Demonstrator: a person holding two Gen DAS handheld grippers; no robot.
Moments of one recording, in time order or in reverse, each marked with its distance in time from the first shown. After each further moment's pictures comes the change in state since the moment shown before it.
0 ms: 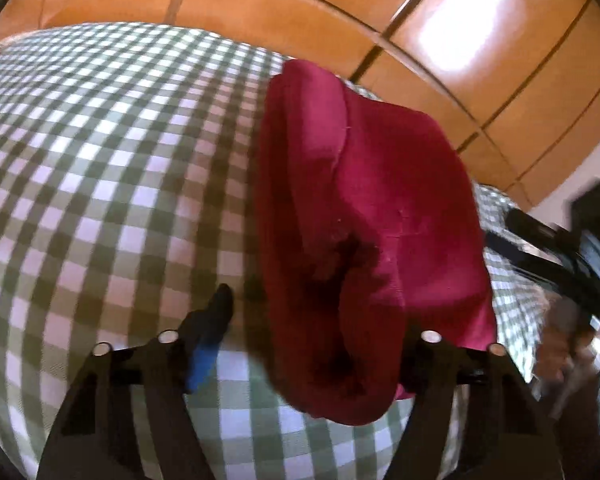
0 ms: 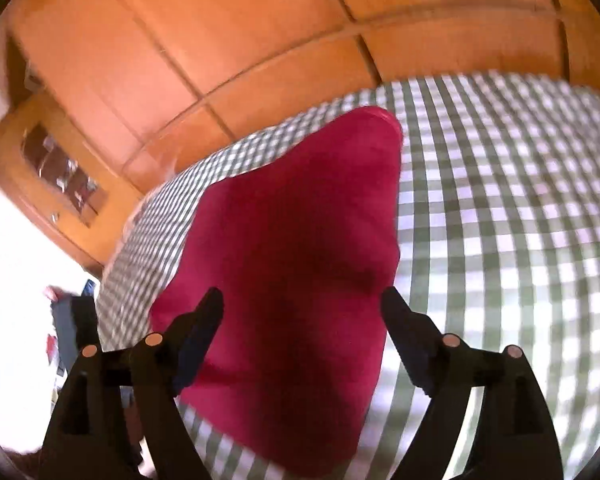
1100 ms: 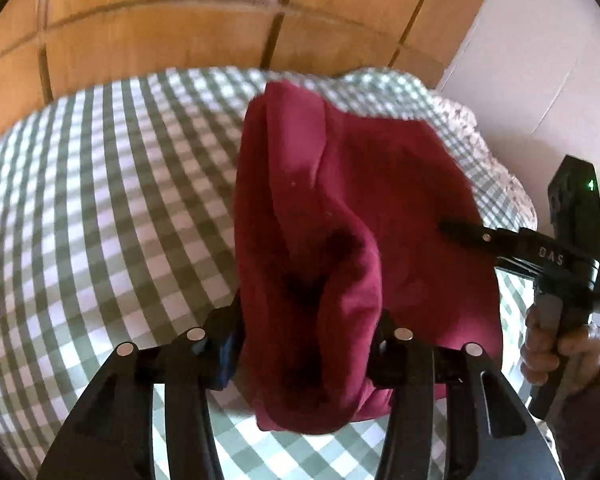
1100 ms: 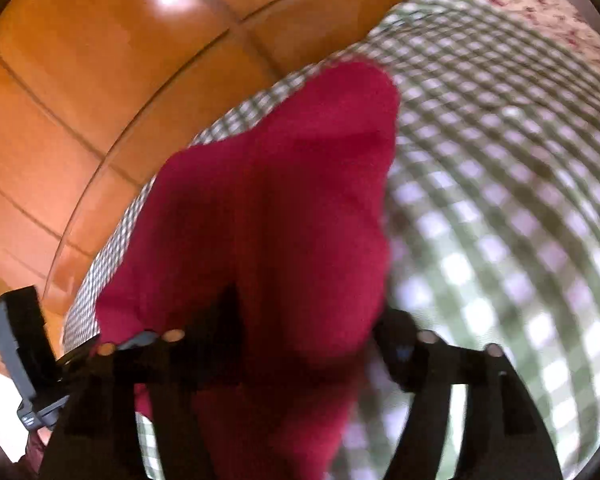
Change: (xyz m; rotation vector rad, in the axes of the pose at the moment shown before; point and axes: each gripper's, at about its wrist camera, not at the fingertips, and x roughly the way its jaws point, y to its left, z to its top) left arm 0.163 -0.333 -0.006 0.532 0.175 -0.127; right arm -0.227 -0.244 -0.074 0.371 -0.299 -0.357
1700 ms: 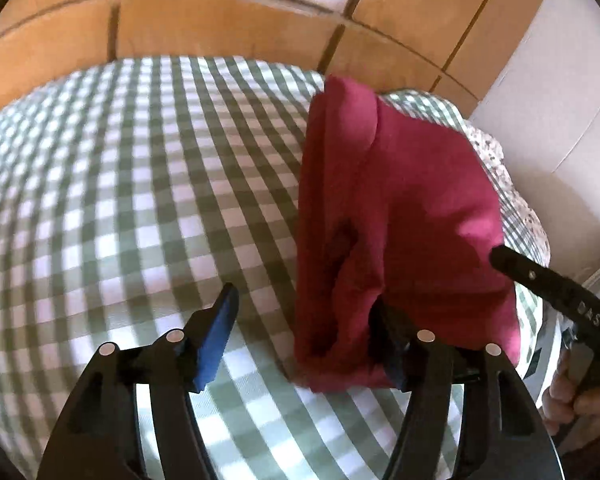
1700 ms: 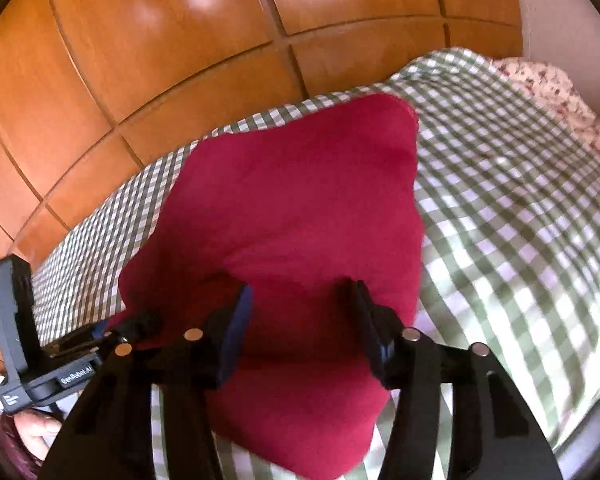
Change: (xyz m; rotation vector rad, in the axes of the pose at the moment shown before) left arm -0.016 0.043 -0.022 -0.156 -0.039 0.066; right arm -0.013 0.087 -0.048 -0.167 -0.078 -0.150
